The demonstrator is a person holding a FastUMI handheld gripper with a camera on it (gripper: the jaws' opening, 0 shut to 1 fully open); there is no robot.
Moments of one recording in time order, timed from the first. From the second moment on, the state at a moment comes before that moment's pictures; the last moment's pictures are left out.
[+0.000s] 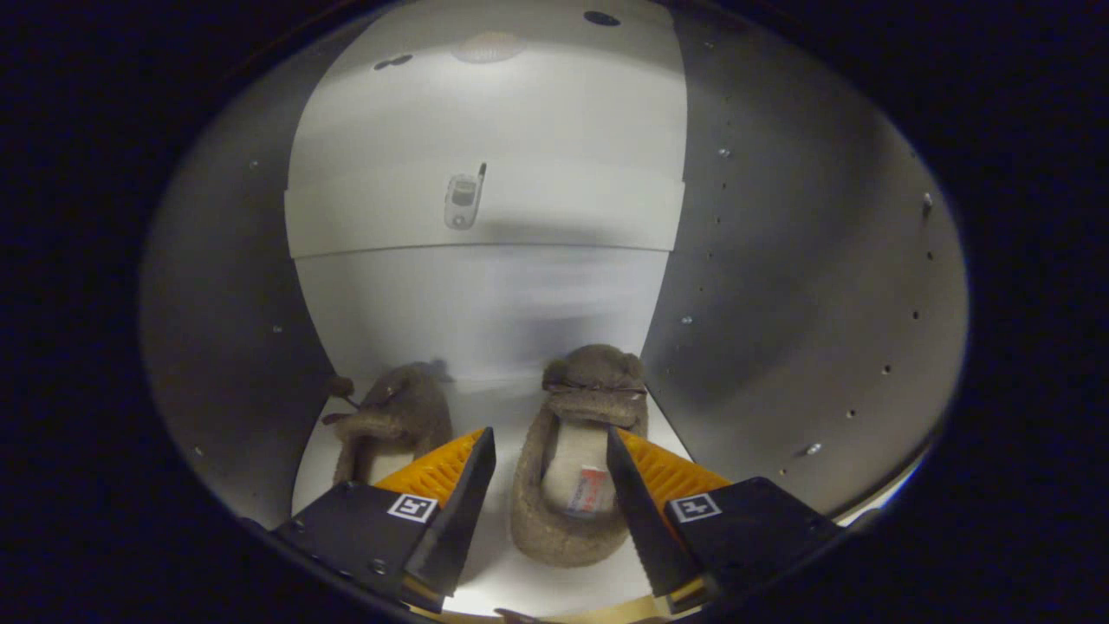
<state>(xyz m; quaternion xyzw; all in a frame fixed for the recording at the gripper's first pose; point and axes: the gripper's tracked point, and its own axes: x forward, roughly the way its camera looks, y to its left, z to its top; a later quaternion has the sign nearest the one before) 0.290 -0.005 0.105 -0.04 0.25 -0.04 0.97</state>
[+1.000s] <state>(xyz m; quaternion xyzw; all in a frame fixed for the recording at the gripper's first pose) -0.063 -0.018 0.252 0.02 0.07 -0.03 1.00</state>
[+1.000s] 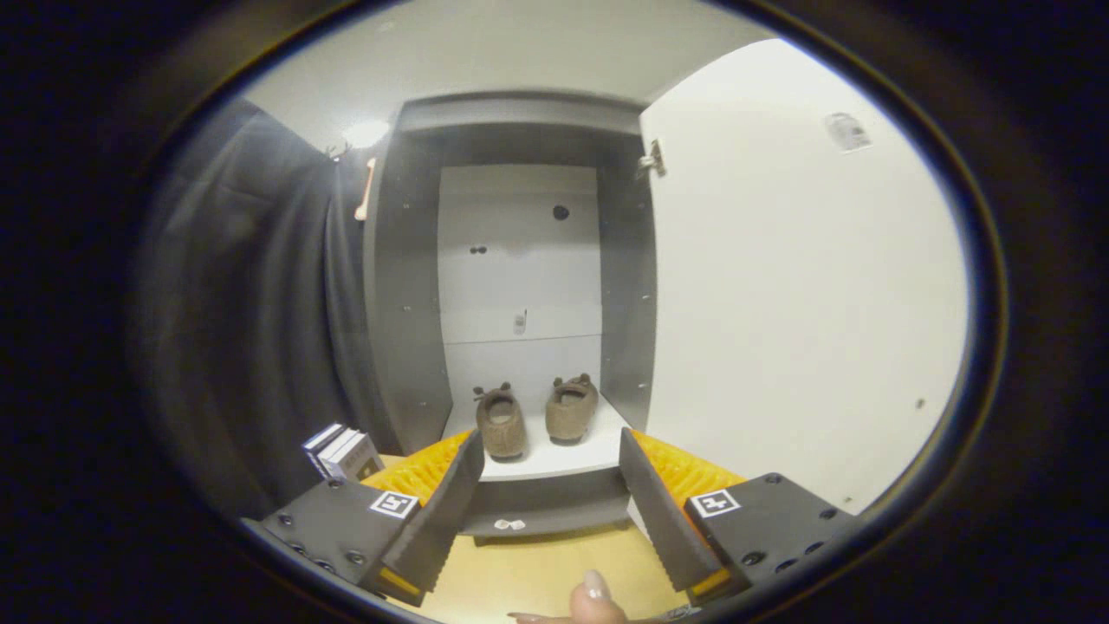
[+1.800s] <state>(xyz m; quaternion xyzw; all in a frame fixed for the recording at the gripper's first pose) -0.203 -0.309 0.295 0.01 0.00 -0.15 0.99</state>
